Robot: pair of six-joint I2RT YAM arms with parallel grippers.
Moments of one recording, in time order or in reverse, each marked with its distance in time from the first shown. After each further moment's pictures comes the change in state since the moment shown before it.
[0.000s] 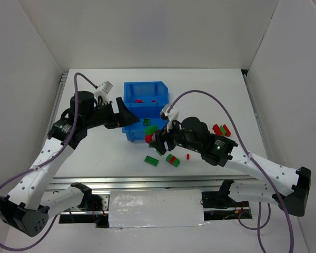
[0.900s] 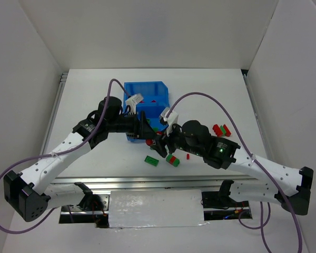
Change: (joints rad) left arm -0.232 0.153 -0.079 0.173 0.190 -0.080; right arm 0.086 -0.024 0.017 -0.041 0.060 -0.071
